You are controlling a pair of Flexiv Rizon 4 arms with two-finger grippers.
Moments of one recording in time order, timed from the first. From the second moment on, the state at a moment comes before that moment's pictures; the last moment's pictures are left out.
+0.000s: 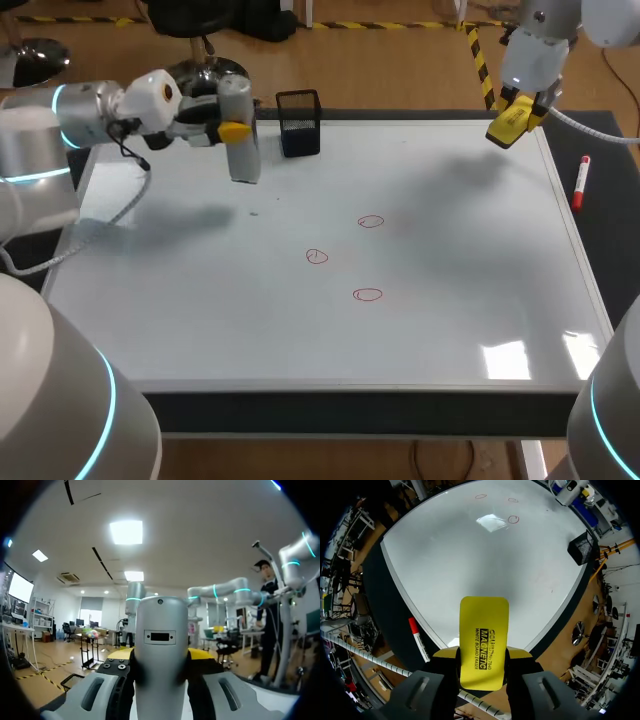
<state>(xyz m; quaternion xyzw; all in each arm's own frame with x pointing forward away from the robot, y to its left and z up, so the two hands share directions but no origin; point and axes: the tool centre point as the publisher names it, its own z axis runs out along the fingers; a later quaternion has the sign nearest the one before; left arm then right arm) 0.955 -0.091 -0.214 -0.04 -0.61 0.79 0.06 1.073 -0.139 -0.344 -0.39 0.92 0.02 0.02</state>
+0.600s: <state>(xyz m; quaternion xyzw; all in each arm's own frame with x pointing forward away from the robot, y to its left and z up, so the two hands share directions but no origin) 0.887 -0.150 -0.221 -0.06 -0.60 0.79 0.12 1.073 -0.139 -0.344 -0.39 0.92 0.02 0.02</state>
